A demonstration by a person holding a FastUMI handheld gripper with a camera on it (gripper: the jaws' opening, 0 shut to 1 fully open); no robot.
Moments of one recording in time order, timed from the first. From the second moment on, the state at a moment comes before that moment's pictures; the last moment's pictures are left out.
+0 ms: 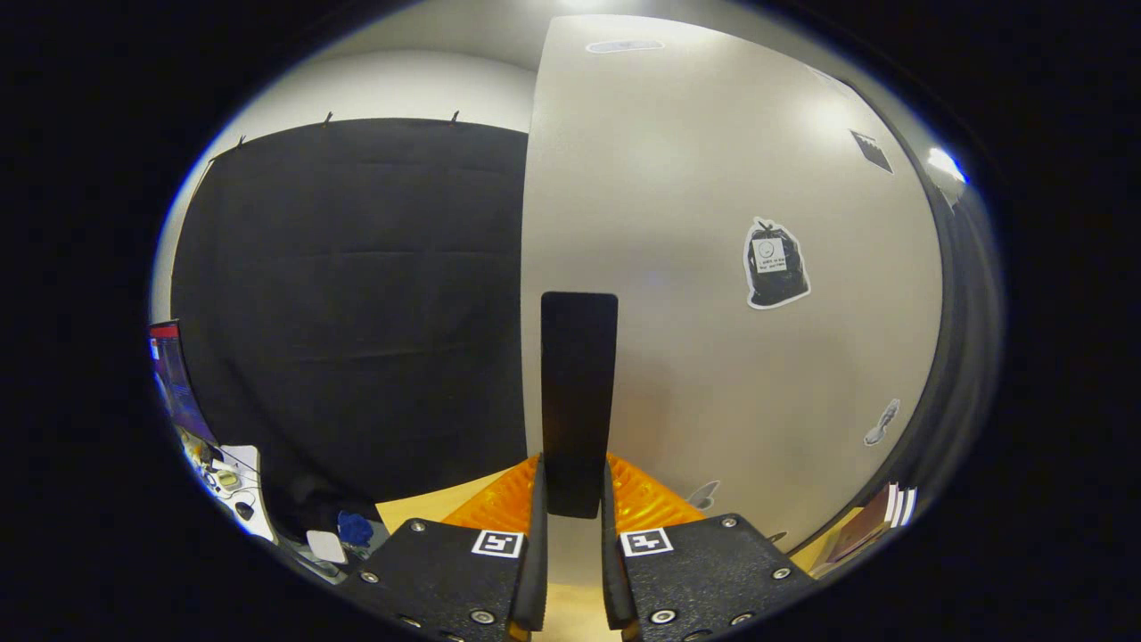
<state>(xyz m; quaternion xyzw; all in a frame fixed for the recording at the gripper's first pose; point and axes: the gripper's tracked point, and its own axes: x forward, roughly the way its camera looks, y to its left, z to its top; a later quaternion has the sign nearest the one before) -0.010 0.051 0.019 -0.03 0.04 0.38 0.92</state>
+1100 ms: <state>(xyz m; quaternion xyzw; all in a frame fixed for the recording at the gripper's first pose) -0.056 -0.070 0.005 -0.01 0.04 0.40 0.92</state>
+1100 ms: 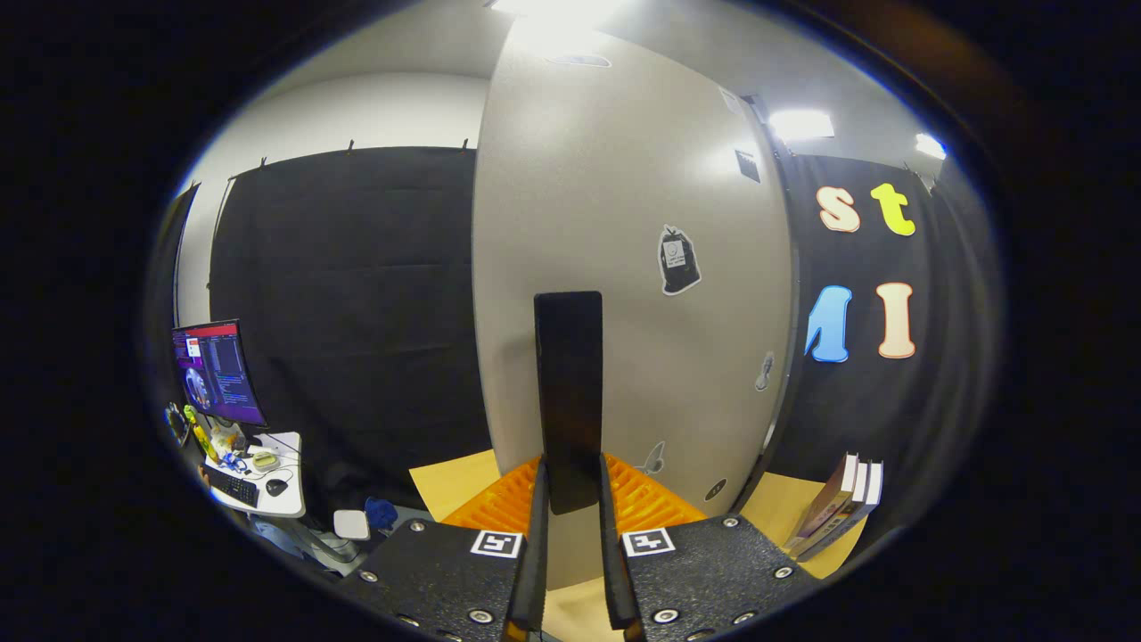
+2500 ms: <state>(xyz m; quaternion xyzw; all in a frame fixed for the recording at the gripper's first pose) -0.044 -0.193 -0.071 0.04 -0.02 0.00 1.00</state>
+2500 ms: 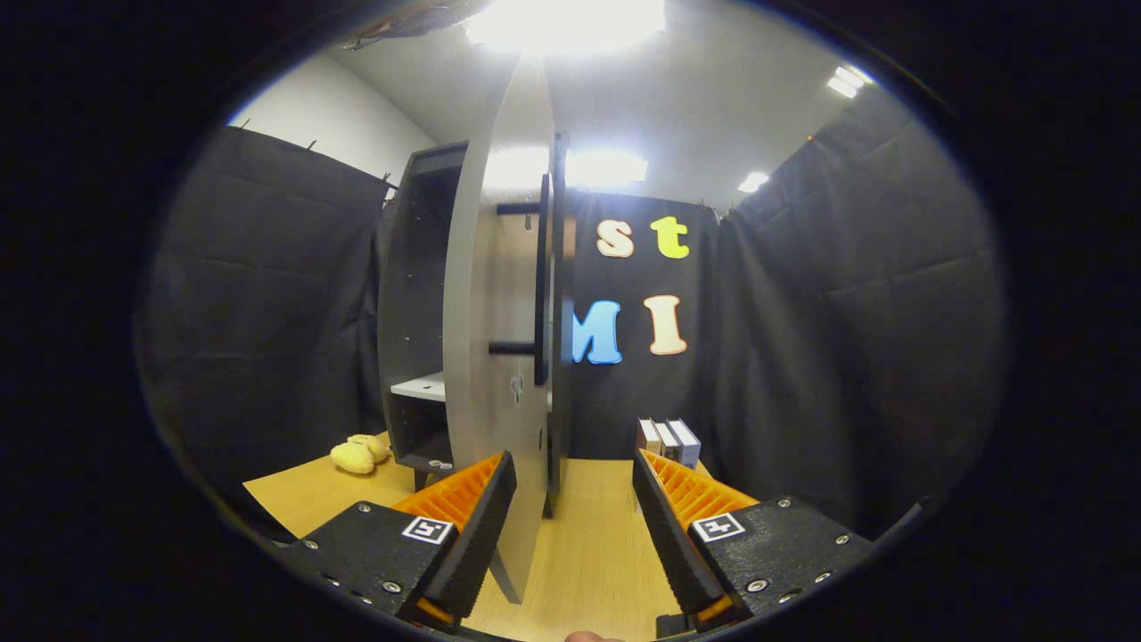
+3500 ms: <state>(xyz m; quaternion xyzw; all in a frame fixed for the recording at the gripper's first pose) -0.030 0.085 -0.341 0.08 0.09 0.07 0.99</state>
